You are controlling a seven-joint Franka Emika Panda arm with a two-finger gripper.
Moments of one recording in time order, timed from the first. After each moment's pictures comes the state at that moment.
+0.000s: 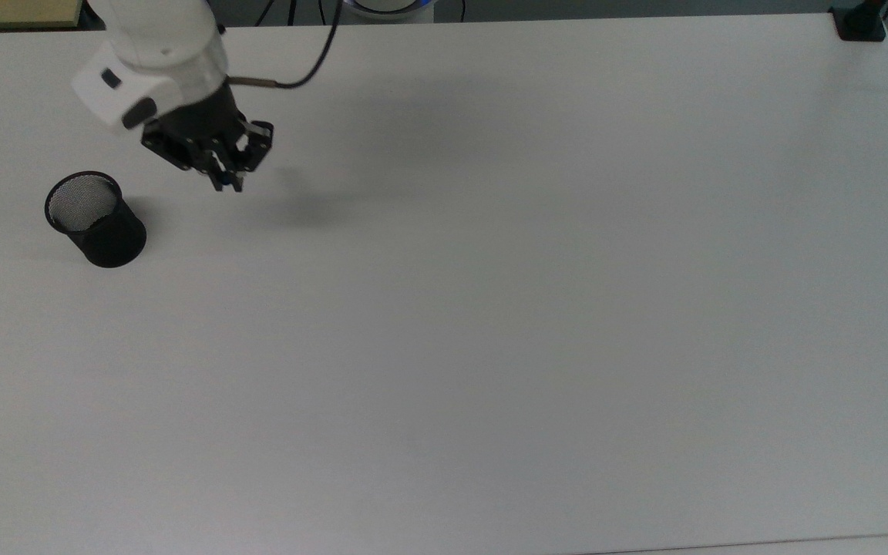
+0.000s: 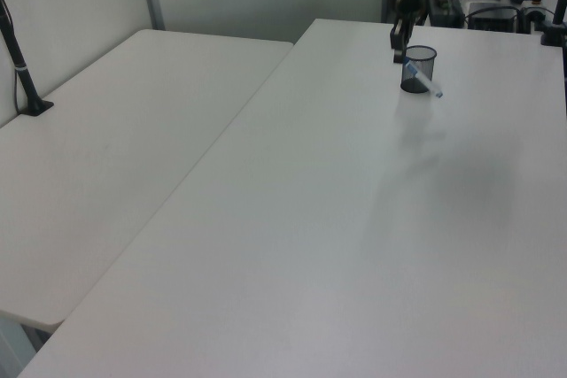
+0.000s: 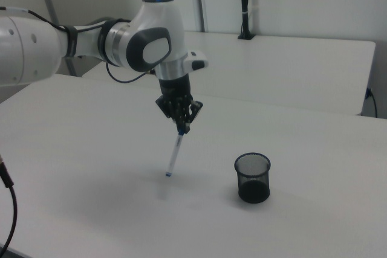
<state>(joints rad) -0.07 0.26 -0.13 -1.67 0.01 1.96 -0.22</state>
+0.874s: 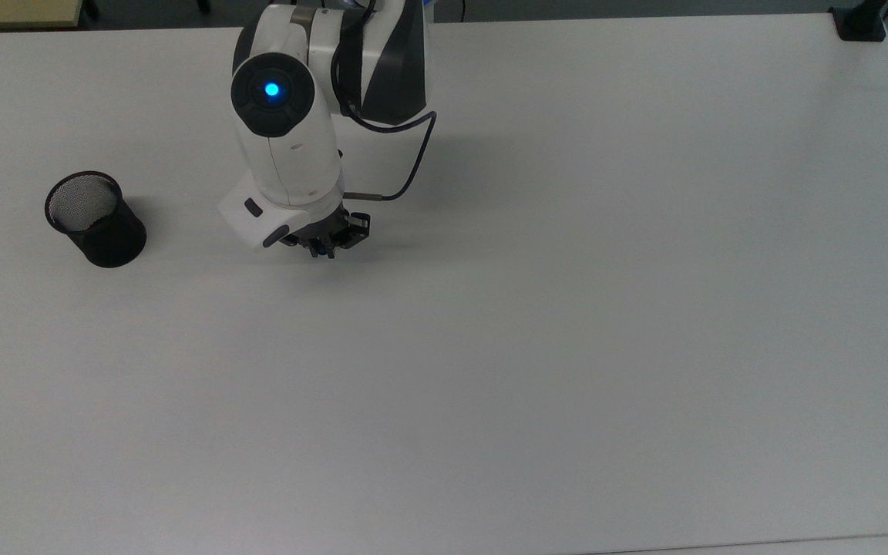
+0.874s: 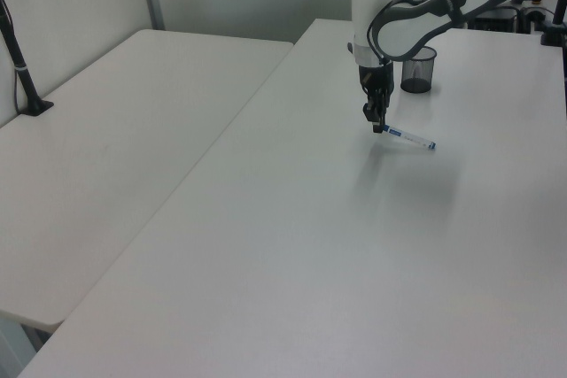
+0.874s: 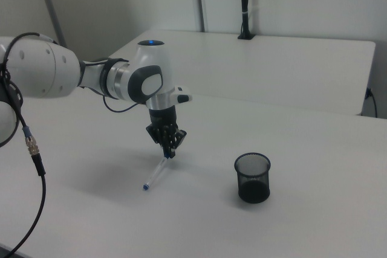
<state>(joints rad) 0.06 0.47 -0.12 -1.68 0.01 2.08 -0.05</state>
